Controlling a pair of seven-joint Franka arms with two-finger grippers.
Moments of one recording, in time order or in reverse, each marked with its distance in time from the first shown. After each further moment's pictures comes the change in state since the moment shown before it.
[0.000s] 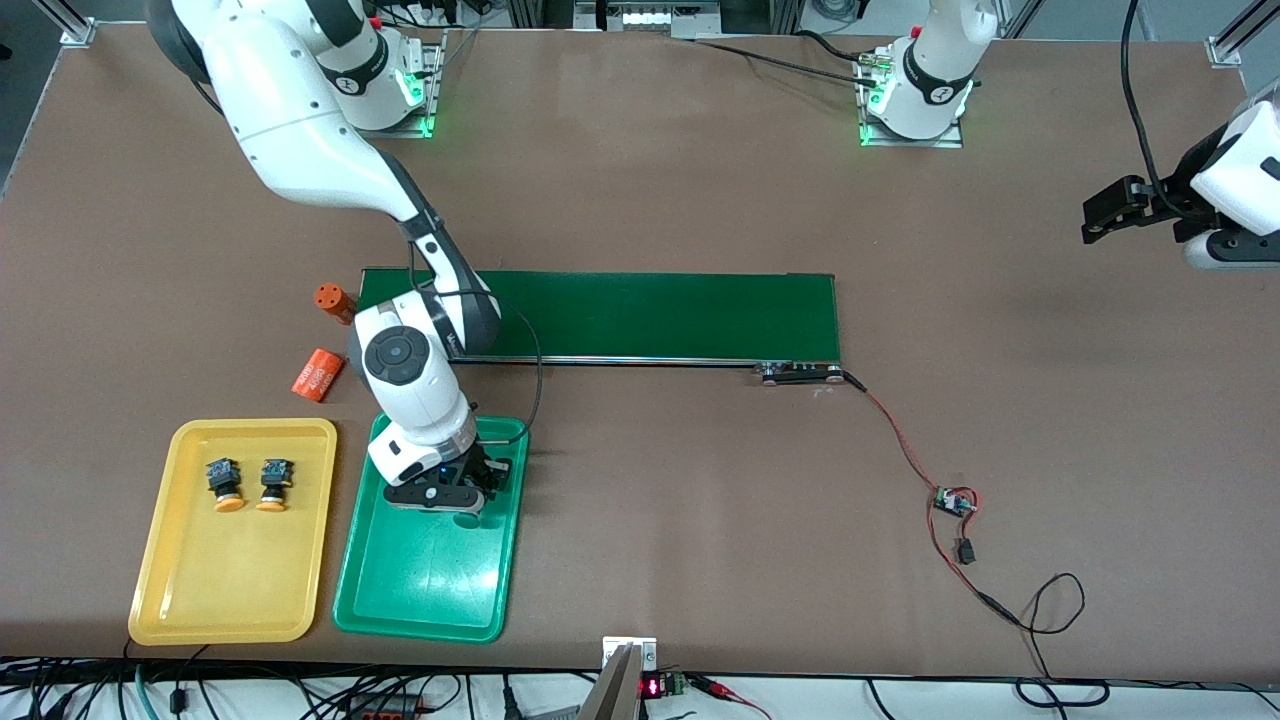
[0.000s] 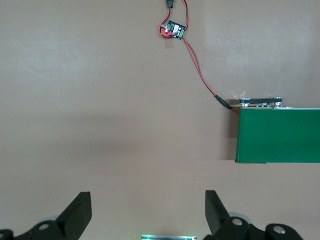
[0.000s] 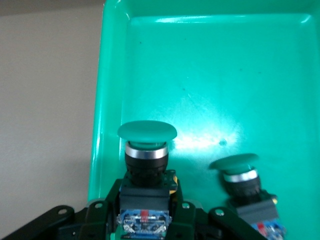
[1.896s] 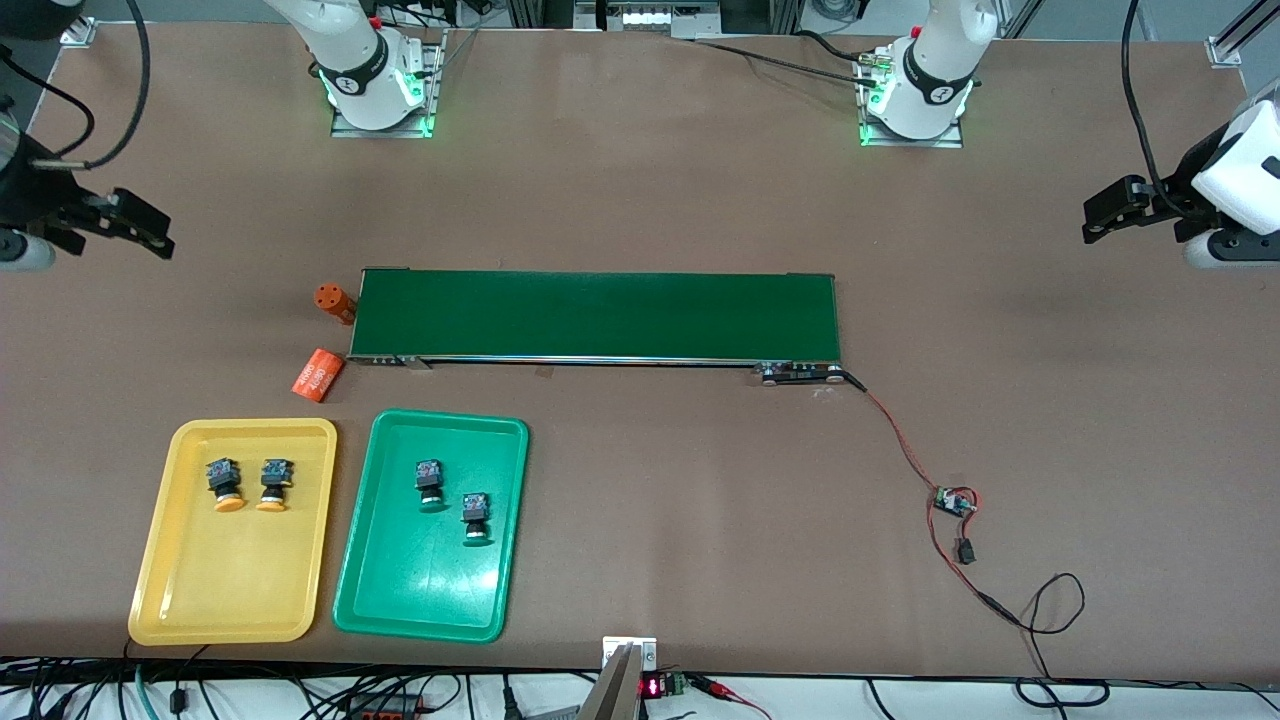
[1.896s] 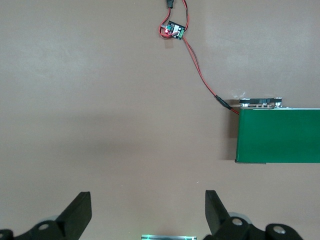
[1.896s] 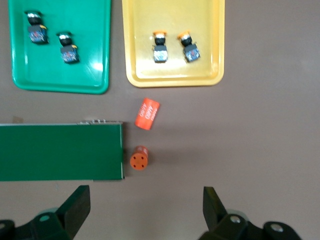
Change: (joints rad) left arm 0.000 0.000 0.000 0.002 0.000 -0.001 0.000; right arm -0.394 -0.961 -0.005 -0.355 0.170 -0.925 -0.592
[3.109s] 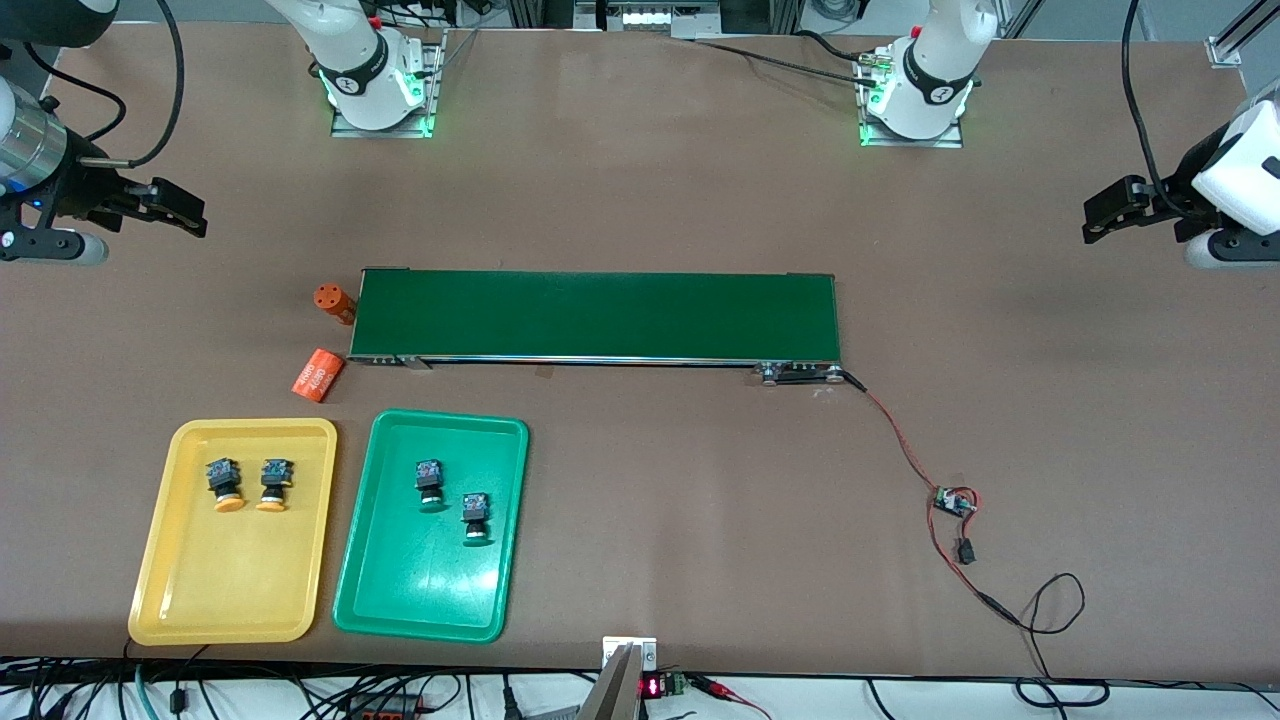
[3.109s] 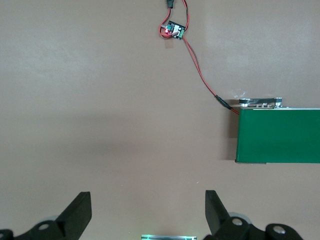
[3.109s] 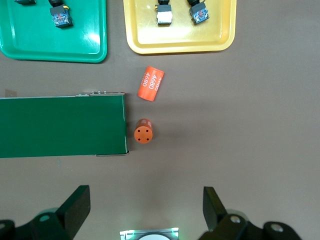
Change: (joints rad) left arm 0.000 0.000 0.000 0.000 0.000 0.000 0.000; right arm -0.018 0.007 0.056 -0.024 0.000 -0.088 0.059
